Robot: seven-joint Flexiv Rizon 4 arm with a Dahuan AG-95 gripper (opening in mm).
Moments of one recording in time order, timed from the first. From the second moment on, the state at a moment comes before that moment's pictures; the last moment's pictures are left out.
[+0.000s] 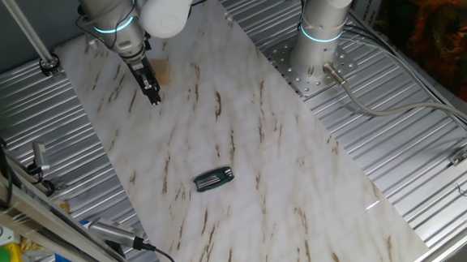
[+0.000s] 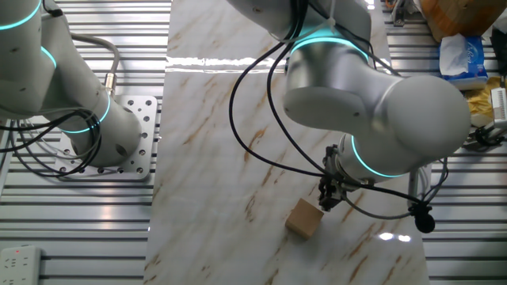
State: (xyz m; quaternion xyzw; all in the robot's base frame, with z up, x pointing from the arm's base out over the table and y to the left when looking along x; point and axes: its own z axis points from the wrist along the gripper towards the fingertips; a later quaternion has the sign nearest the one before) arm 0.517 -0.124 0.036 -0.10 -0.99 -0.05 0.05
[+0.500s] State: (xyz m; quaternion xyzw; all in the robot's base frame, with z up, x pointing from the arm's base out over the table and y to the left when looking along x) arm 0.518 -0.125 0.036 -0.09 -0.99 -0.05 0.06
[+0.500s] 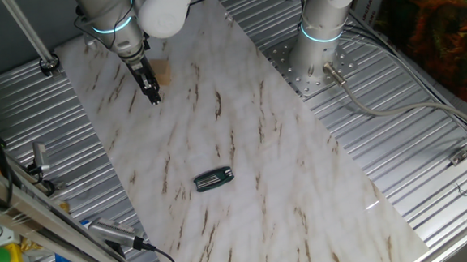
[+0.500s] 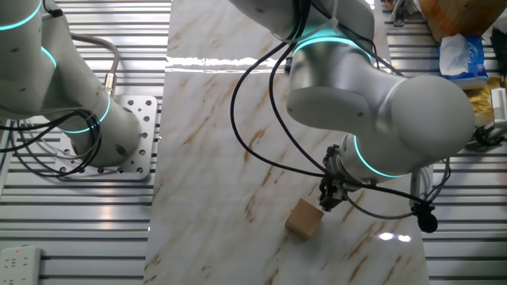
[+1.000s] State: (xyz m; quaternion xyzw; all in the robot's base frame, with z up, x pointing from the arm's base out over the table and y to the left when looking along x) arm 0.515 -0.129 0.036 -0.09 -0.99 -0.05 0.05
